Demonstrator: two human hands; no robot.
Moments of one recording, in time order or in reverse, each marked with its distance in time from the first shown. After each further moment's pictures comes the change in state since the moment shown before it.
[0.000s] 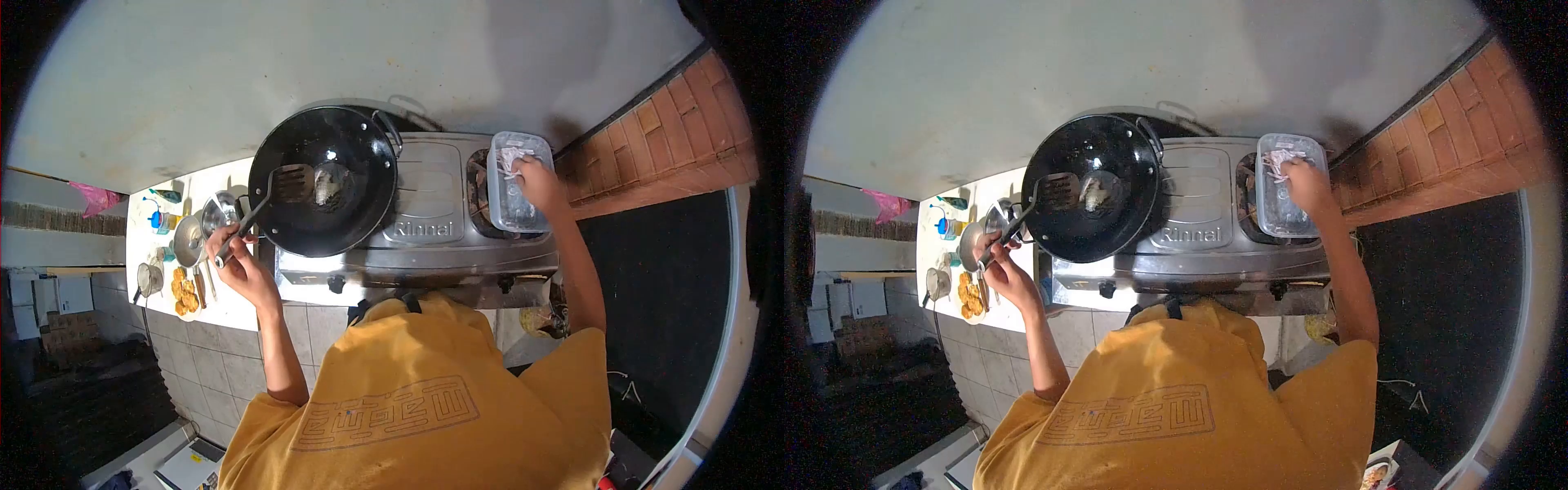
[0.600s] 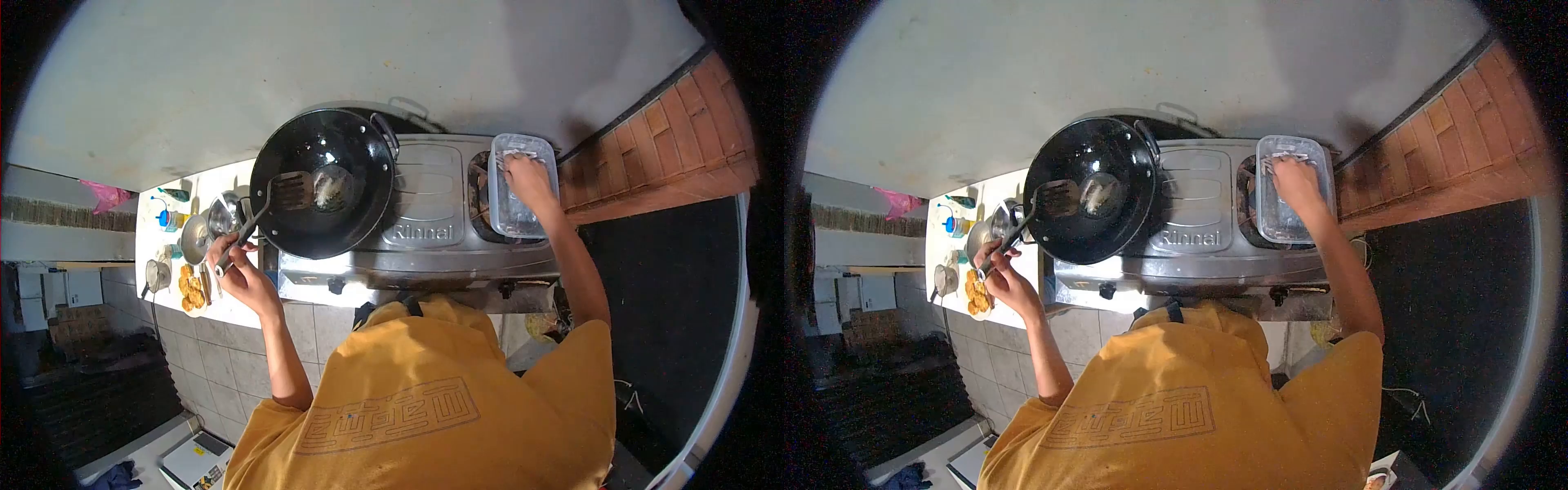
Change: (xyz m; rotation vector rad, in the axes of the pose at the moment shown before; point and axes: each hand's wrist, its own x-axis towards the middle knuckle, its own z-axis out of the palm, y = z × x) left_hand -0.010 0.014 0.005 0.083 0.022 0.030; right_hand 0.023 -0.008 0.018 -0.147 0.066 -0.042
